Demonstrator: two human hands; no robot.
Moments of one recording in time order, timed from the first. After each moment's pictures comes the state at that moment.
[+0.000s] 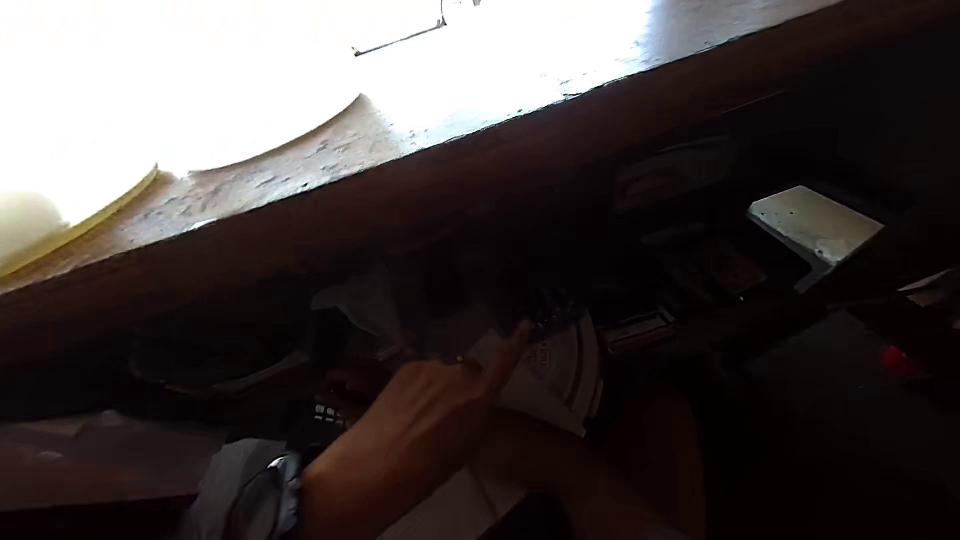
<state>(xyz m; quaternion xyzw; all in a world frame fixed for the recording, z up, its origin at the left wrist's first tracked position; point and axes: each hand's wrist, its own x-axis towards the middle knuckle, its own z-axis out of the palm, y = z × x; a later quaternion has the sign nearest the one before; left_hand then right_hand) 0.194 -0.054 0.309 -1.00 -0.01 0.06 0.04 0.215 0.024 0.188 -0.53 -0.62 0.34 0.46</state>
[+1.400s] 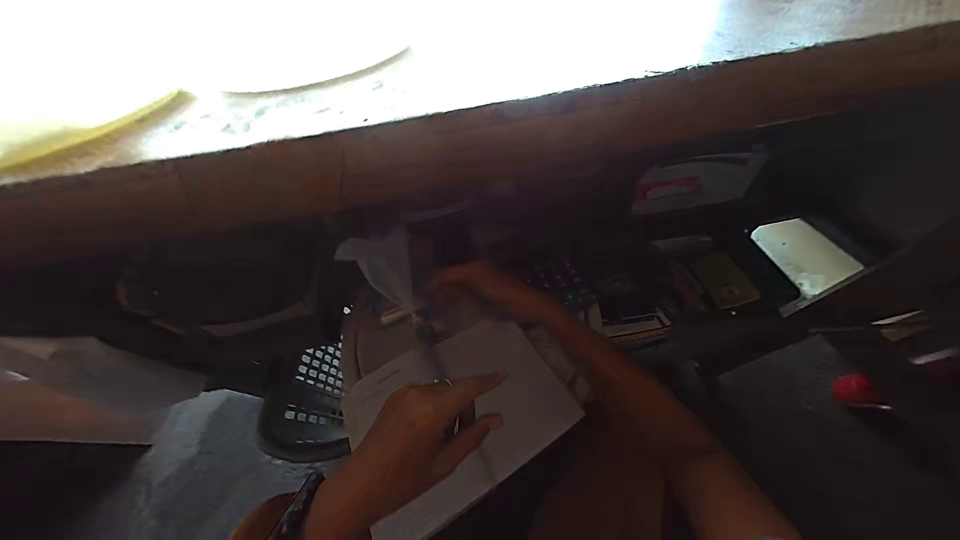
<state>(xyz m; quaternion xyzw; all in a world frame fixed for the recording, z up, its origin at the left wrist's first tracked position) 0.124 -0.028 0.211 -0.94 0.02 -0.22 -0.26 0.354 -0.039 0.215 -0.52 -0.73 0.21 0.39</state>
